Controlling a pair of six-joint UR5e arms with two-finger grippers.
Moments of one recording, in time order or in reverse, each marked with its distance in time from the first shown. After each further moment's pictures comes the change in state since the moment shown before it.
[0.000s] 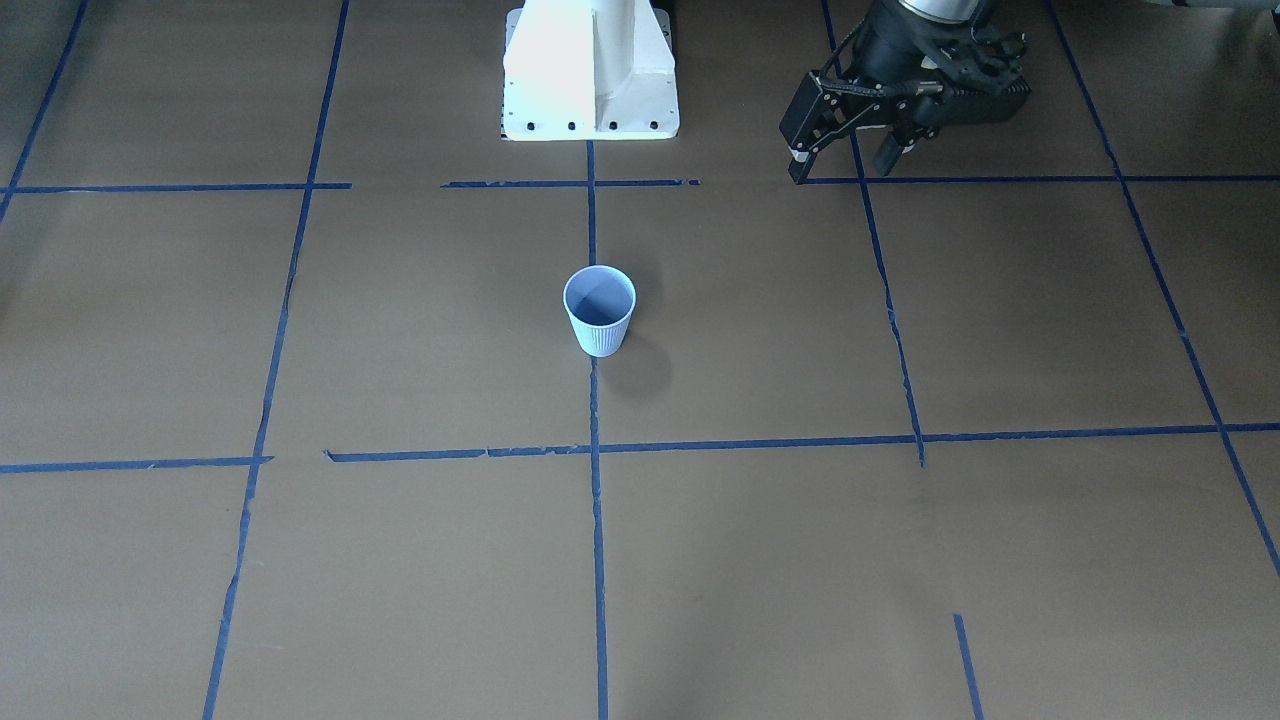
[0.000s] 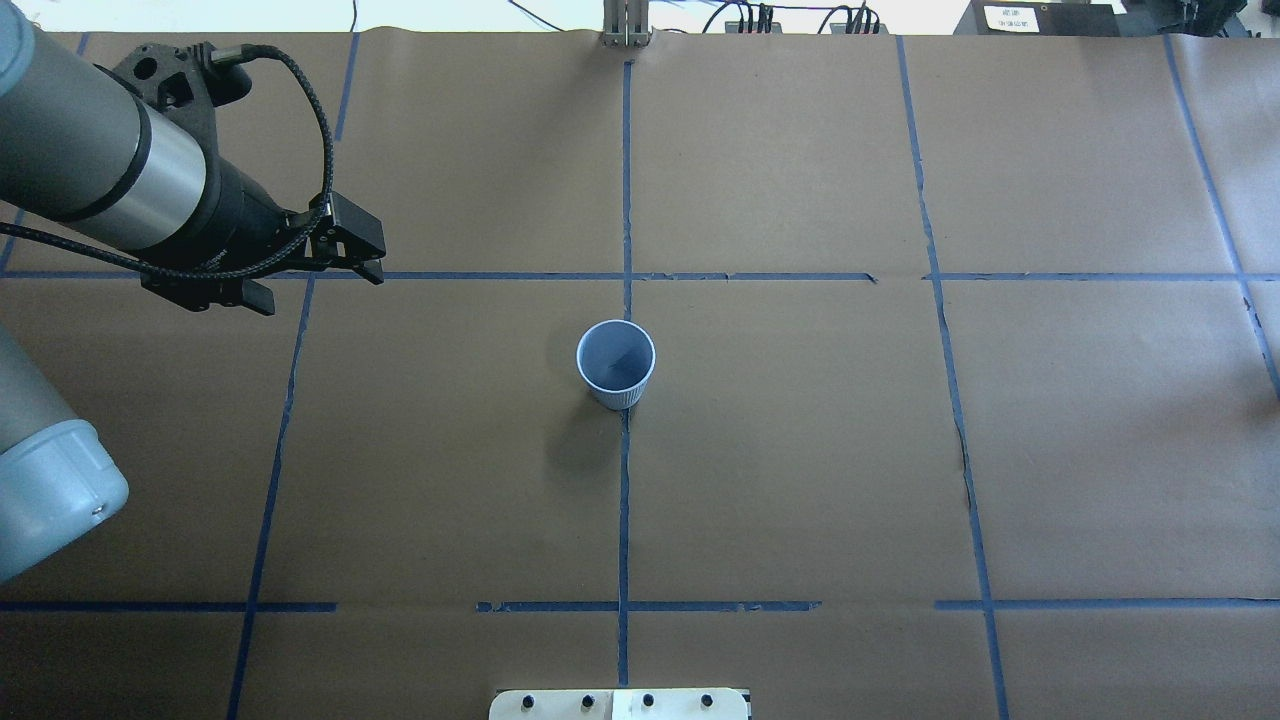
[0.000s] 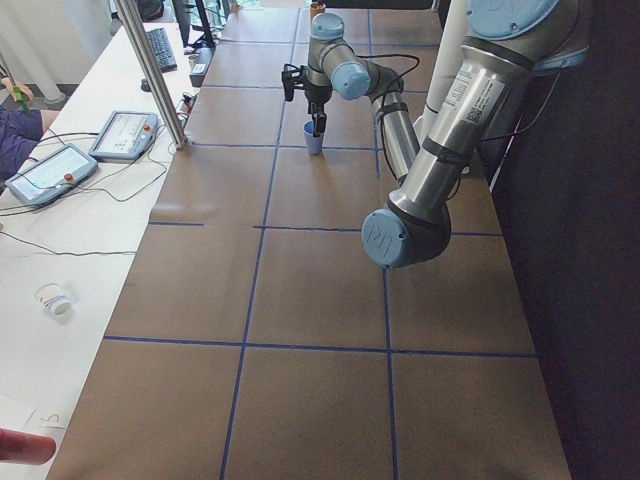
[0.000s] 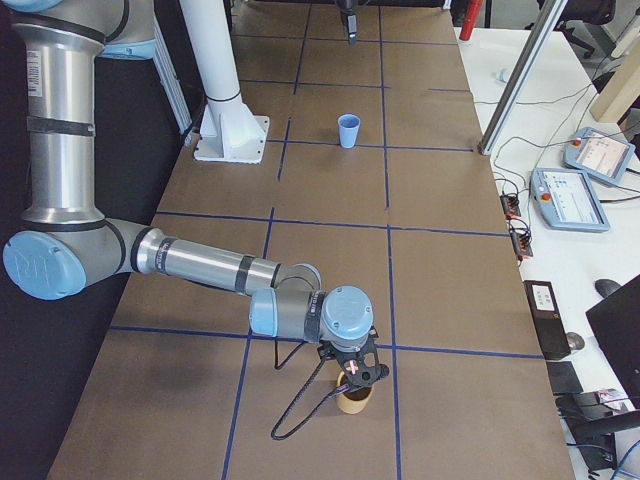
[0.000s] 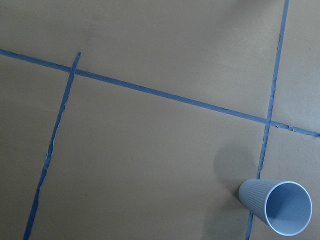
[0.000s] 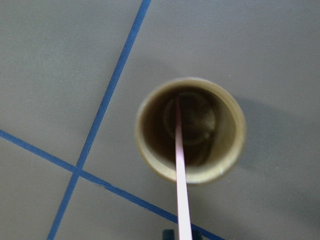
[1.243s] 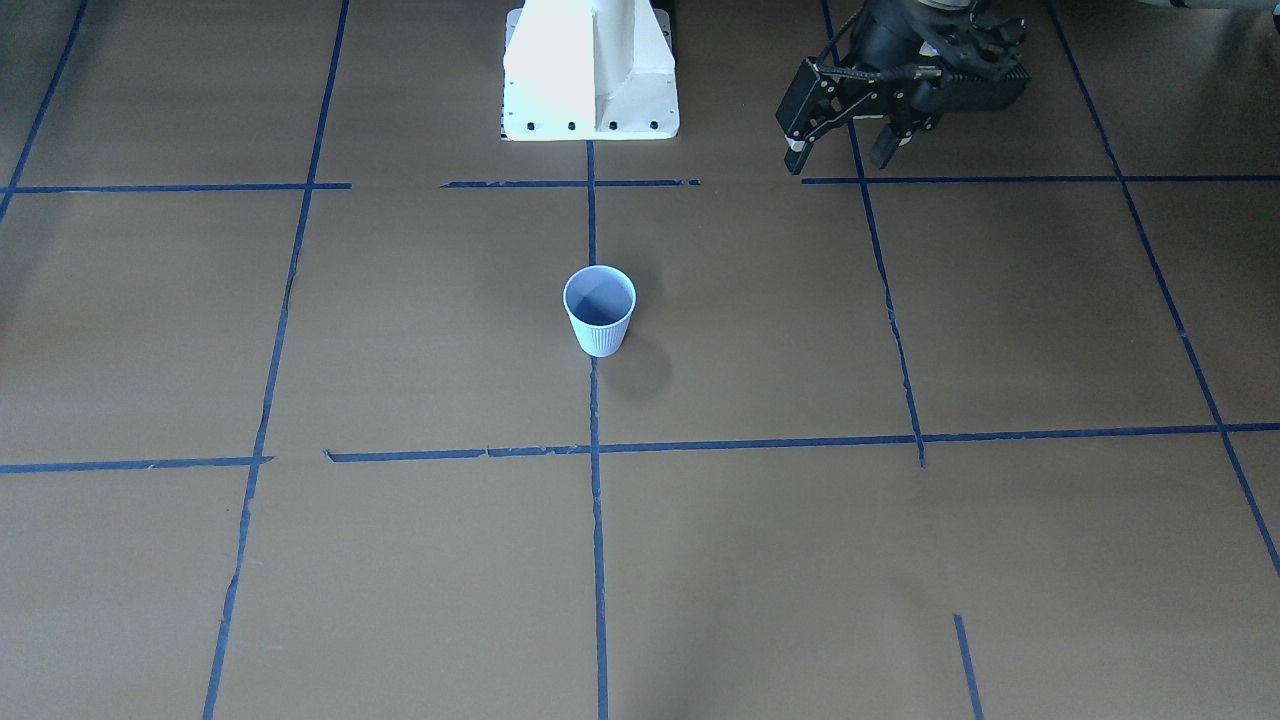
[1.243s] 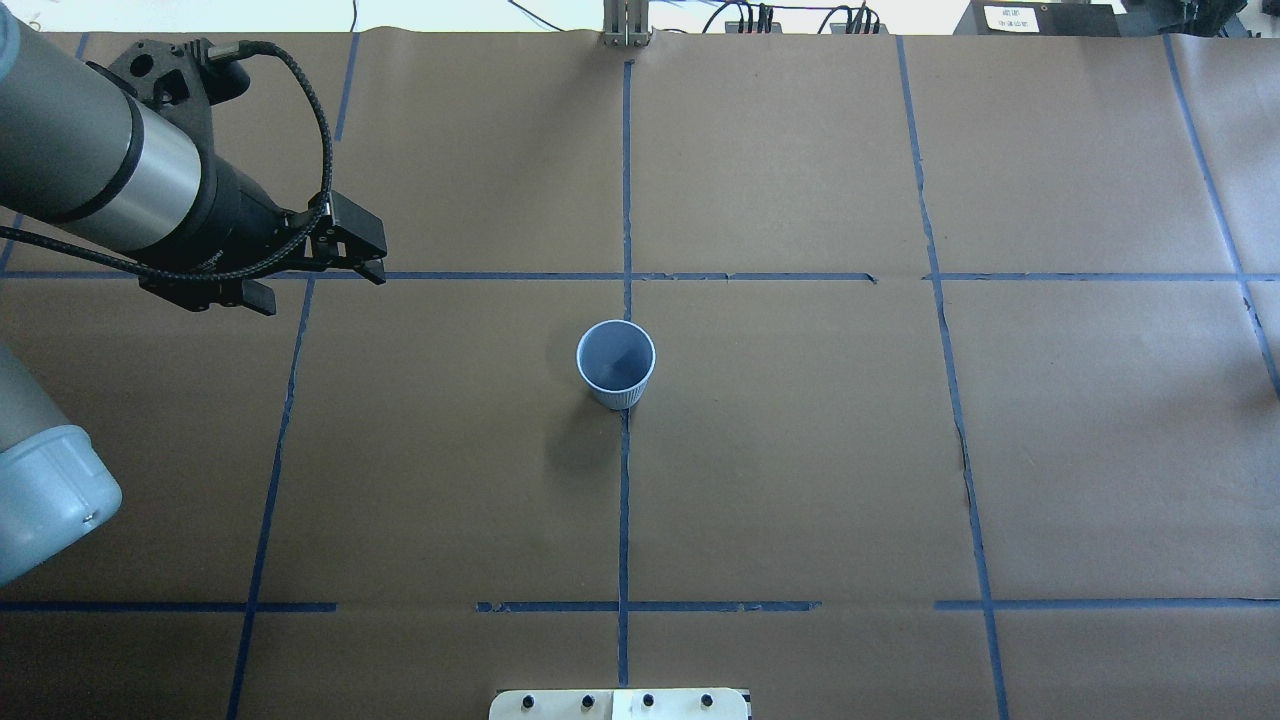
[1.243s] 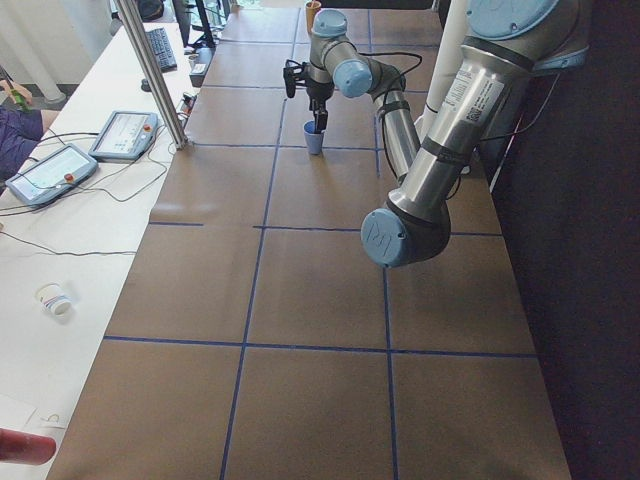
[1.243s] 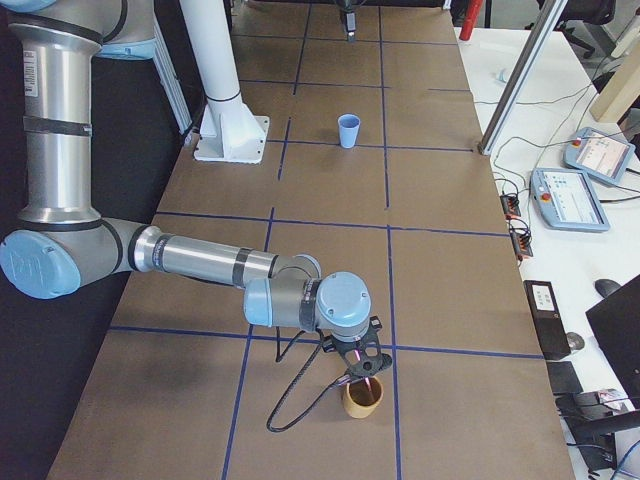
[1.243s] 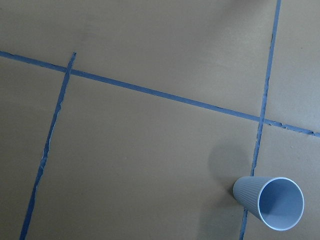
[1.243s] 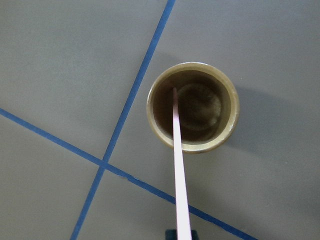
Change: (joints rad) left arm 0.002 -0.005 -0.015 0.000 0.000 -0.001; right arm 0.052 -0.013 0.072 -0.014 0.007 0.008
